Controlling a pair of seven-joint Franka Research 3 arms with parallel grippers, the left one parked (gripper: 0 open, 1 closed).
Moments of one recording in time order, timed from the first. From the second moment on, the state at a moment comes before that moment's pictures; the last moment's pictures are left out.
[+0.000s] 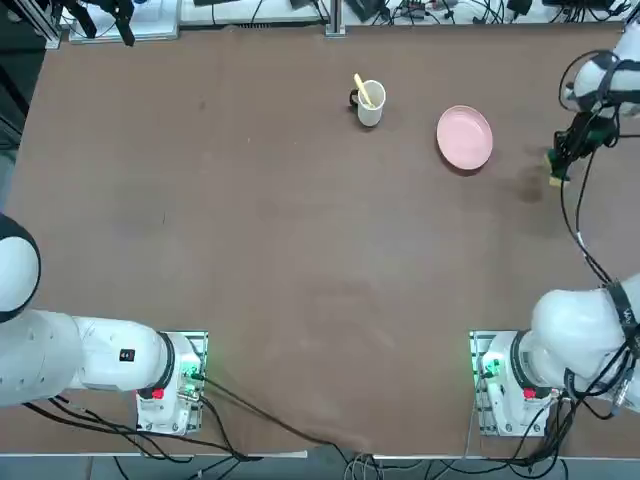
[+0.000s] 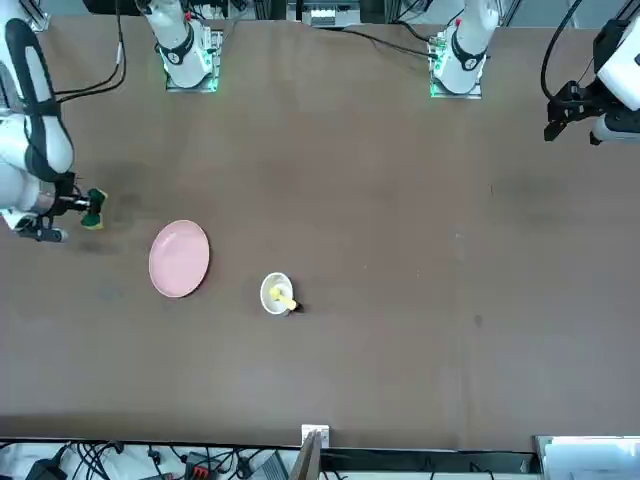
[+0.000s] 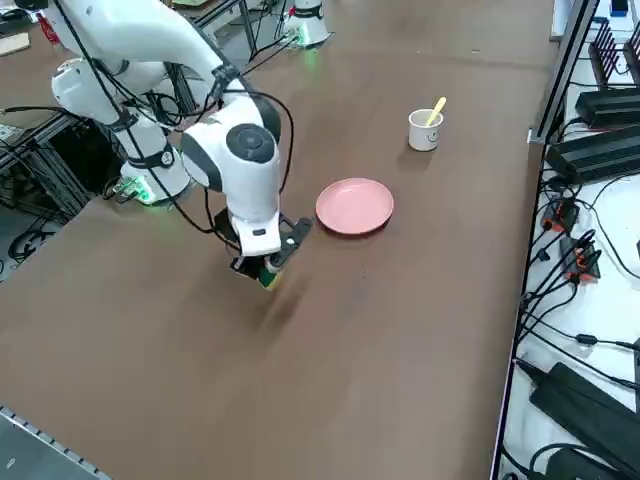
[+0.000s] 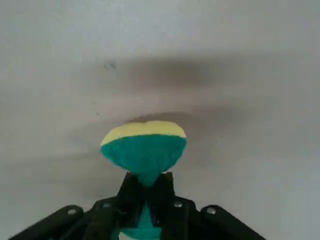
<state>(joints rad) -0.55 0.37 0.13 -2.08 -0.18 2.20 -0.18</state>
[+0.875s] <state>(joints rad) -0.55 0.40 0.14 -2.08 -0.18 2.12 -0.20</state>
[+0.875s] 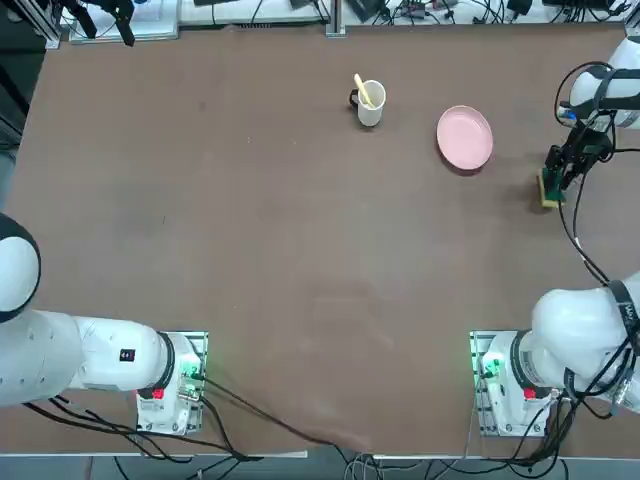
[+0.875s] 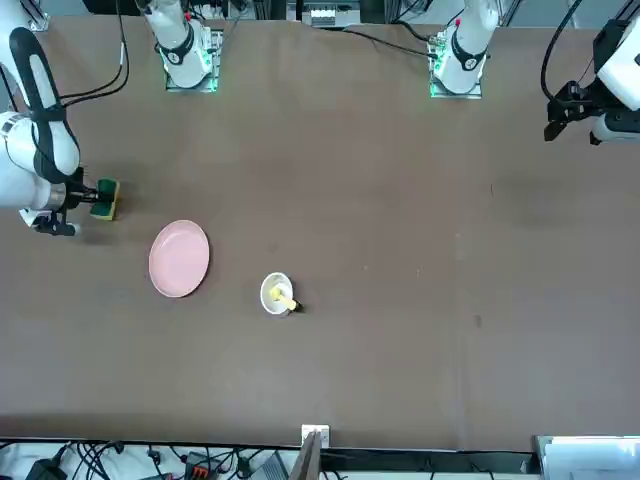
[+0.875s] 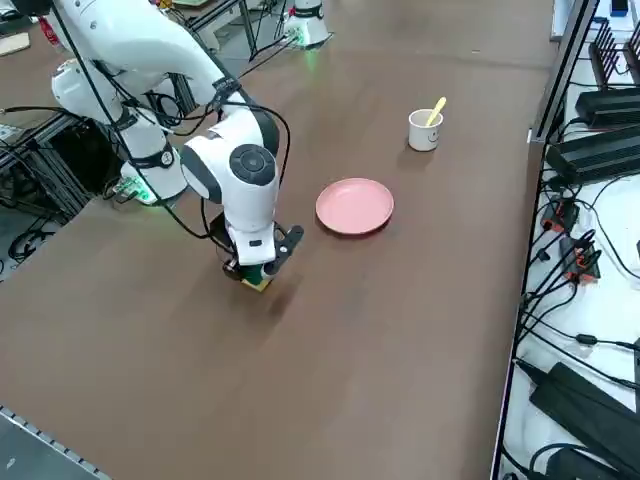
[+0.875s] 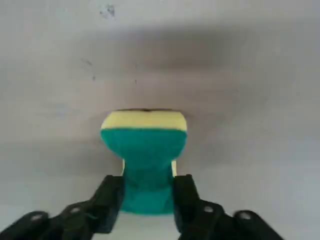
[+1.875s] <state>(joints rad) -0.54 0.22 0.28 -1.75 -0.09 1.82 -0.20</state>
